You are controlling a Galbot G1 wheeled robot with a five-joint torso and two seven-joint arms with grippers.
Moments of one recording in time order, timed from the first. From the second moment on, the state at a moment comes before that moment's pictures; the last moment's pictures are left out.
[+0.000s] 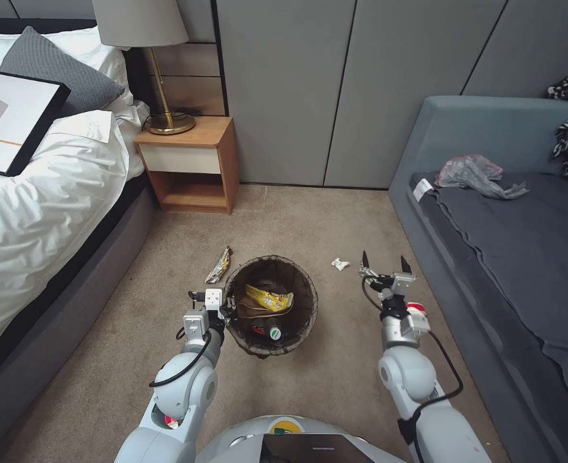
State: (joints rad) left arm 1.50 -1.42 -0.34 -2.14 -0.26 0.53 -0.22; right arm -1.35 1.33 0.49 1.77 0.31 0.12 0.29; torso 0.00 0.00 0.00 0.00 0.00
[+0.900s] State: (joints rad) left arm 1.50 -1.42 -0.35 -2.13 -0.25 0.53 -0.22; right arm -1.16 1.33 0.51 1.27 0.45 -0.09 0.41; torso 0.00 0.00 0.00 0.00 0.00
